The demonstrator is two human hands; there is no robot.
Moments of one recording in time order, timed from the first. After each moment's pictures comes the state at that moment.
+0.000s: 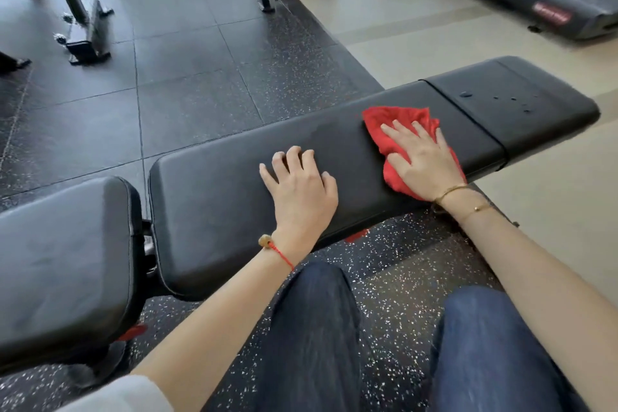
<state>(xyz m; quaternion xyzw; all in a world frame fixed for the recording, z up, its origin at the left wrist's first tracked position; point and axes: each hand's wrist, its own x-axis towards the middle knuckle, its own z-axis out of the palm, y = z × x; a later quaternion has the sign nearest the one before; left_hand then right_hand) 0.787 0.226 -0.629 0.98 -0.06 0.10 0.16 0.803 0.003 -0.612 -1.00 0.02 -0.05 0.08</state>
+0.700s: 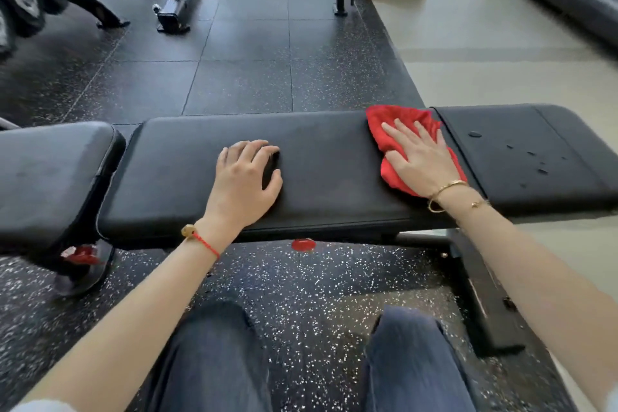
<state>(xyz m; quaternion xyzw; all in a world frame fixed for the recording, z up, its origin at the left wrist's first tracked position) 0.787 0.215 -0.630 0.97 -0.03 0.16 0.15 0.877 -0.085 -0.615 -0.99 -0.11 0.00 0.07</state>
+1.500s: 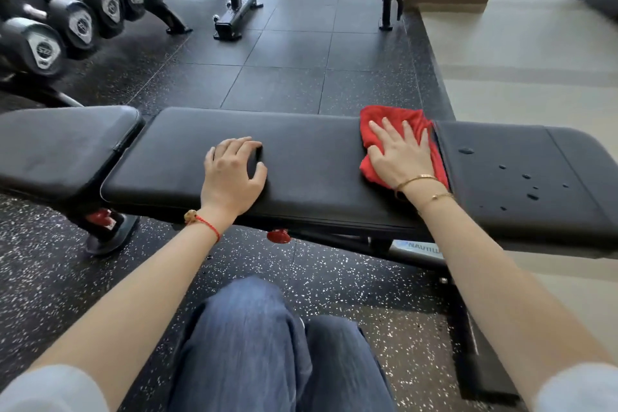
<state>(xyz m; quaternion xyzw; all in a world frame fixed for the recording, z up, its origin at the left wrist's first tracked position) 0.778 0.168 -0.633 0.96 0.12 0.21 0.16 0.910 -0.097 -0.618 -0.98 -0.15 0.01 0.09</state>
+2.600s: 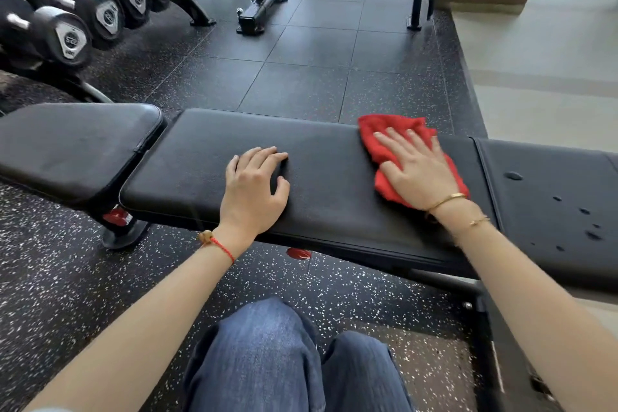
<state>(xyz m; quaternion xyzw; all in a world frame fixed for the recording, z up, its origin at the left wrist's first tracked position) 0.780 0.176 -0.639 0.96 0.12 0.21 0.16 0.923 -0.073 -0.615 -0.96 -0.27 -0.01 0.08</state>
